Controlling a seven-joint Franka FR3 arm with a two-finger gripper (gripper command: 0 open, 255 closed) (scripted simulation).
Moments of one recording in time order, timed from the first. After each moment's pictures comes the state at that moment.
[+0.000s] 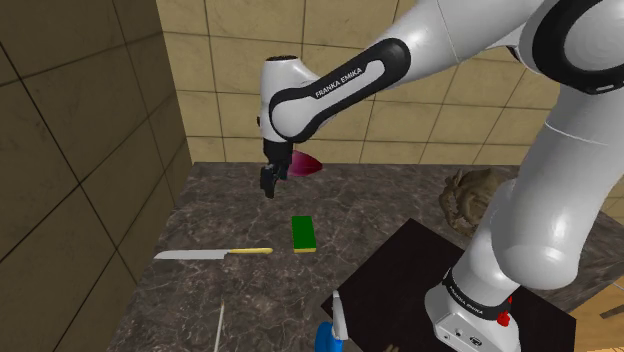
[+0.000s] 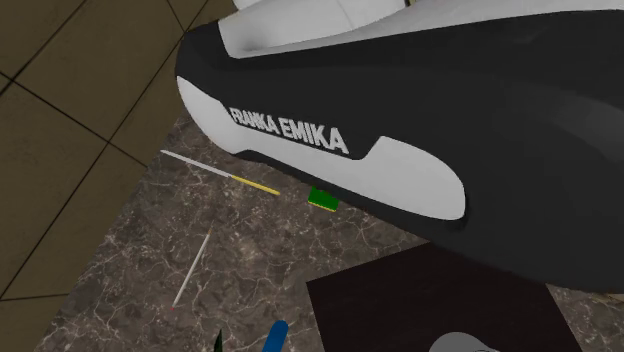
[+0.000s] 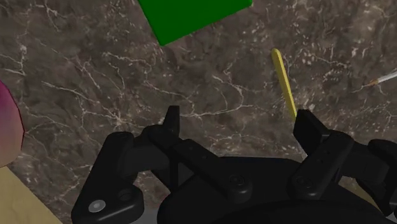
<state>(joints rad) 0.26 0.08 0.09 -2.17 0.02 2.26 -0.15</state>
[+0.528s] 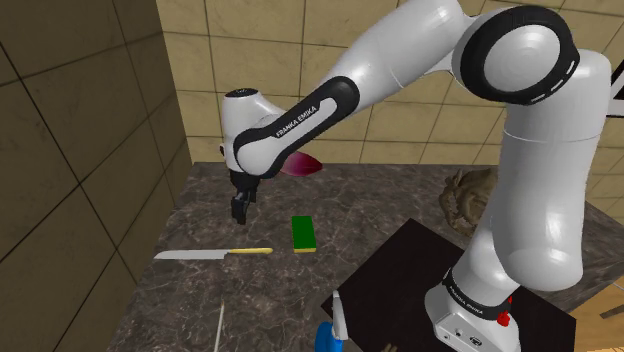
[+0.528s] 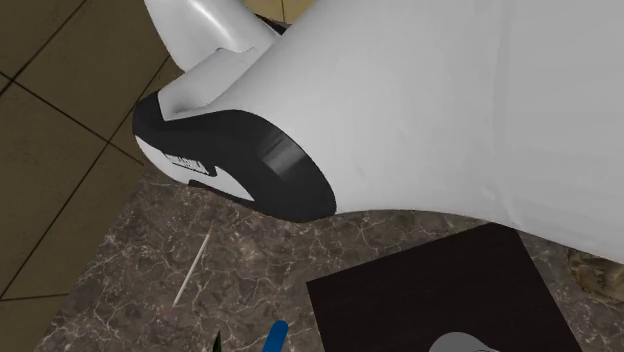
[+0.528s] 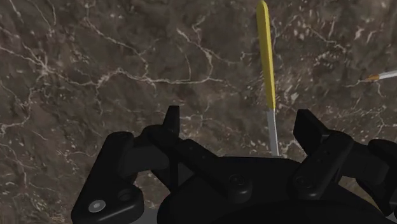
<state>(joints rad) 0.33 0.34 0.14 -2.00 -0.04 2.35 -0.18</state>
